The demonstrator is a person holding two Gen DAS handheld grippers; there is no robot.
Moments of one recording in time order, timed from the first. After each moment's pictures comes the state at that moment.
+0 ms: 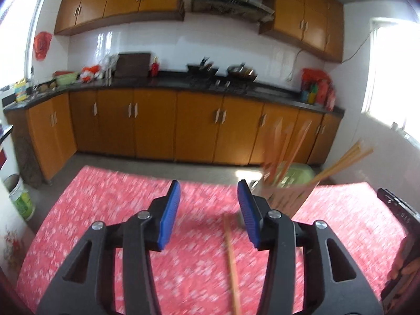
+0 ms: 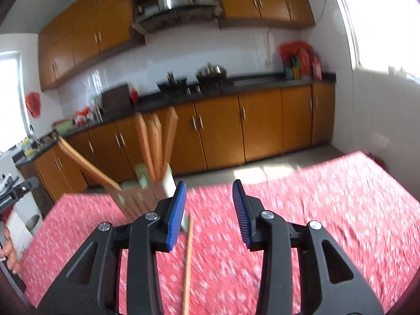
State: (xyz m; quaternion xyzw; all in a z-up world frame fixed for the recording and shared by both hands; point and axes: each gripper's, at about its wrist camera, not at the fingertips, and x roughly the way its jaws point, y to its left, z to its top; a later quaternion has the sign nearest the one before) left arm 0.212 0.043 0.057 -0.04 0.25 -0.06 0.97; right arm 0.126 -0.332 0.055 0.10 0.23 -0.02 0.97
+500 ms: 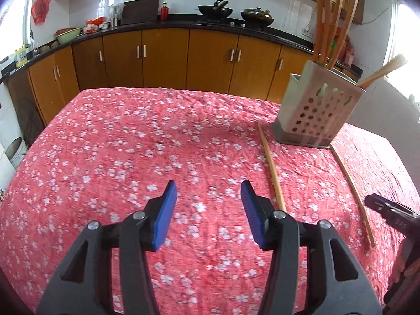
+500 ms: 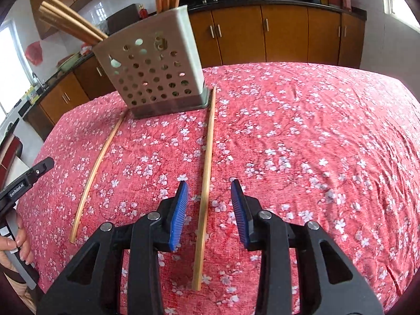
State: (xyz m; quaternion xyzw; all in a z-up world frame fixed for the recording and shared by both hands) left arm 0.212 0.056 -0.070 -0.04 0.37 -0.05 0.93; right arm 0.160 -0.268 -0.071 0.09 0.42 0.06 0.90
